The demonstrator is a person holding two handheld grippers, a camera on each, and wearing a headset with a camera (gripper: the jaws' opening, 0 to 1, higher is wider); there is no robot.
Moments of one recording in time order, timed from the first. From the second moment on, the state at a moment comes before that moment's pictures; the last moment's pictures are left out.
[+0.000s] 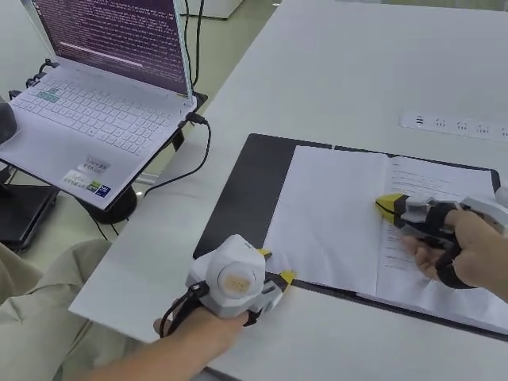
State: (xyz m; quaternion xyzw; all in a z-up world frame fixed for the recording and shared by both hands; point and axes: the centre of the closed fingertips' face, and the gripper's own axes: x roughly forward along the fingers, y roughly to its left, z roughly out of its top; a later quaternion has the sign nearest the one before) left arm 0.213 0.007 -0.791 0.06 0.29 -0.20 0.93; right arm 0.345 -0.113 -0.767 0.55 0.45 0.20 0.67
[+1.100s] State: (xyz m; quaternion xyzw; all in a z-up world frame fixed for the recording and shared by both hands) left arm 0.211 0.005 -0.789 0.06 0.29 -0.20 0.93; right arm 0.245 -0.110 -0.773 0.53 0.49 0.24 0.65
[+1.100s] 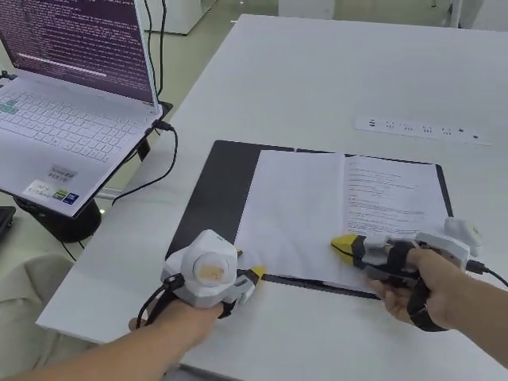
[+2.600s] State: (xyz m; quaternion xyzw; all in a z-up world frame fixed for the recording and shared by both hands) left arm 0.181 -0.002 -0.754 0.00 0.33 -0.20 0.92; right arm 0.134 -0.212 -0.711 0.29 0.34 0.26 0.85
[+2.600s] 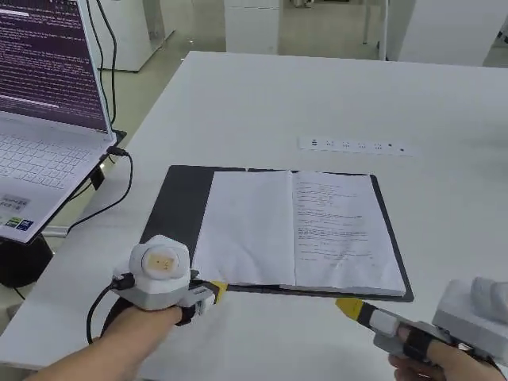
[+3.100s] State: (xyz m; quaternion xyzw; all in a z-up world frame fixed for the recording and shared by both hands) left arm 0.159 0.003 -0.710 0.02 0.28 -0.21 0.94; right arm 0.152 -0.245 -0.715 0.17 0.29 0.22 0.92
